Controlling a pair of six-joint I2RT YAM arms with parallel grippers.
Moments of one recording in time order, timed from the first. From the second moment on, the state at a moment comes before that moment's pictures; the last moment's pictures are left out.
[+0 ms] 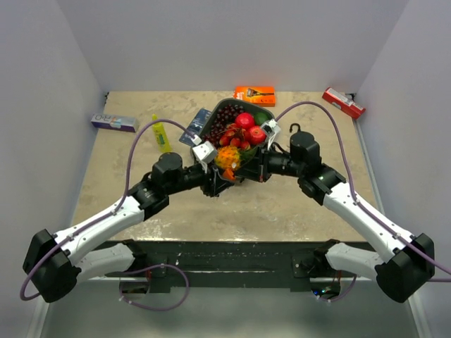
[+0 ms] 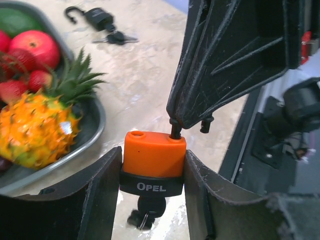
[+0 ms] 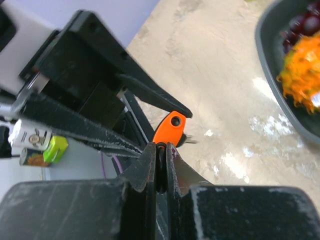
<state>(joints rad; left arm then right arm) -0.72 1.06 0.72 0.13 0.38 -0.19 0.56 1.10 0.90 -0.10 -0.62 0.52</state>
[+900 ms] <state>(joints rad) -0.97 1.21 0.49 0.00 -0.10 -0.63 0.55 1.22 0.67 -0.03 -0.45 0.59</state>
